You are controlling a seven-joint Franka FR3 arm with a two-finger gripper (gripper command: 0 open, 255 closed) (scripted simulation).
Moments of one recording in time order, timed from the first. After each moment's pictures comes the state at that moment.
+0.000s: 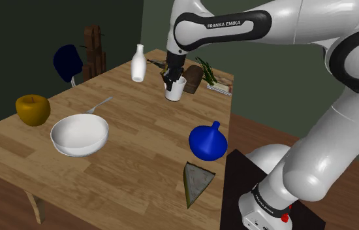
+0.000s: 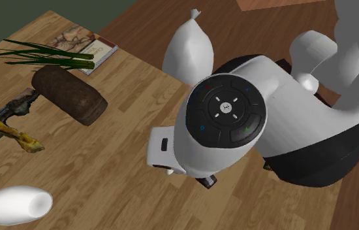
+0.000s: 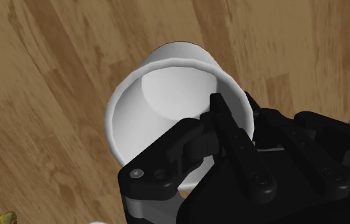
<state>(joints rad) 0.10 0.05 0.11 -1.89 -0.07 1.95 -0.02</state>
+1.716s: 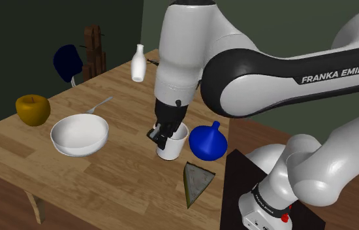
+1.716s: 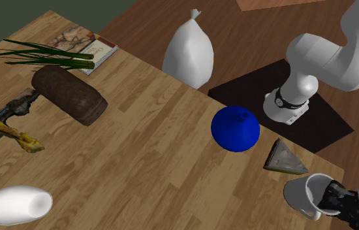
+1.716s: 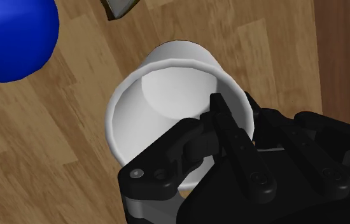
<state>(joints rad) 0.37 -0.31 0.43 -2.25 0.08 1.94 0.50</state>
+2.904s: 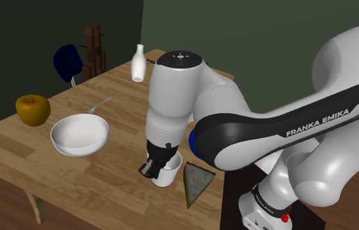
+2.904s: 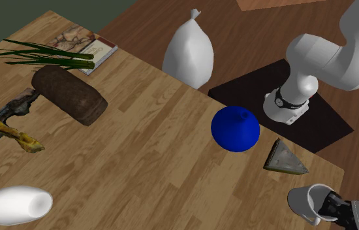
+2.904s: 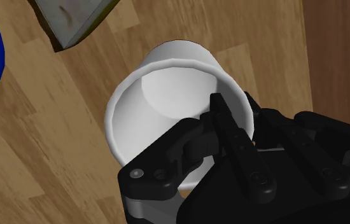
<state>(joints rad) 0.40 -0.23 0.52 -2.36 0.07 2.13 0.62</state>
